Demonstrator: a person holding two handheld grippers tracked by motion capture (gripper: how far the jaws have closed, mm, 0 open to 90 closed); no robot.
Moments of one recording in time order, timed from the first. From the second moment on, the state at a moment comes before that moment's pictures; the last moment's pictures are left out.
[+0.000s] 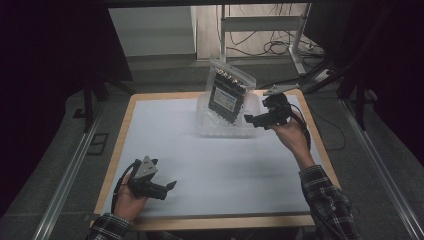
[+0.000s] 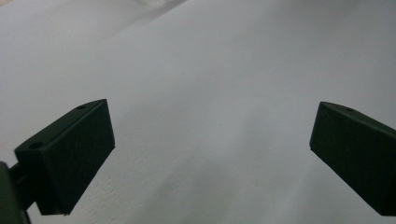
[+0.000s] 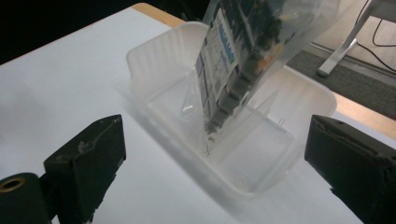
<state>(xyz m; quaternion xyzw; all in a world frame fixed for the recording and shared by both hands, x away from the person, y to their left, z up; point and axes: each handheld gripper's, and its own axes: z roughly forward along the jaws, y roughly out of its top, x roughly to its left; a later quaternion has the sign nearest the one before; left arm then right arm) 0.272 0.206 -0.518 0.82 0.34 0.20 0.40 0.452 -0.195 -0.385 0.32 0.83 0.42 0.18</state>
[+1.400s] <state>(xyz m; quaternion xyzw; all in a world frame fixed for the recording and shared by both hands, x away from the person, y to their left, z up) 0.271 0.204 -0.519 0.83 0.33 0.21 0.39 0.360 -0.223 -0.457 0.30 0.85 0.40 0.18</state>
